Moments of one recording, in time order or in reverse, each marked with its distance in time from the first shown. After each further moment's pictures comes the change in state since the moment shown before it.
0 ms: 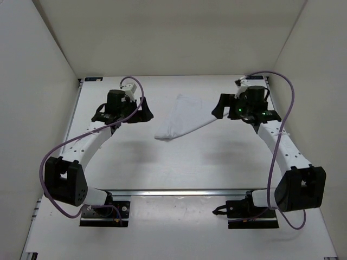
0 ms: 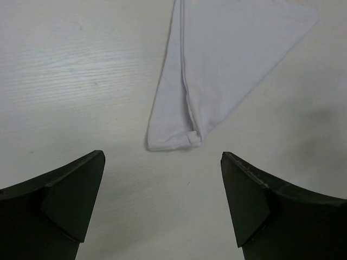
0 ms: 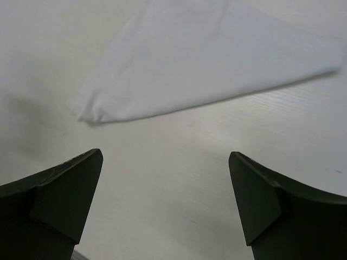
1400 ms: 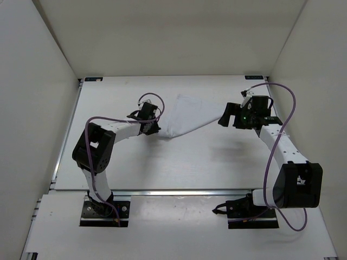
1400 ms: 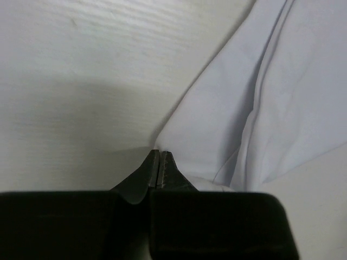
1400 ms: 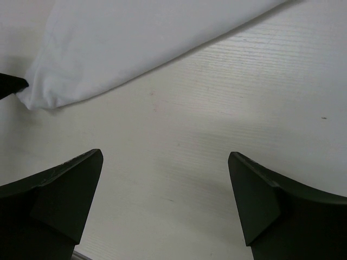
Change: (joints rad) left arm -0.259 0.442 -0.008 0.146 -0.377 -0.400; right arm -0.175 -0.024 -0.152 0.005 0.003 0.006
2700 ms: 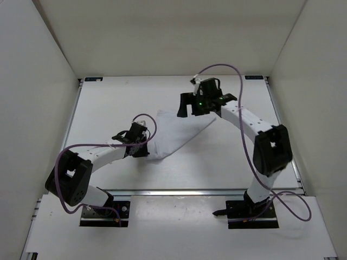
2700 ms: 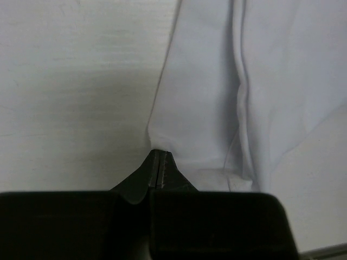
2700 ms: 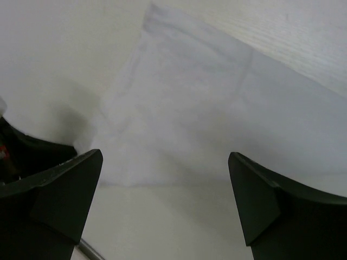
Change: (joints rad) left arm -0.022 -0.402 -0.362 -0.150 0.047 0.167; right arm 0.407 0.390 0.427 -0.021 0.053 0.087
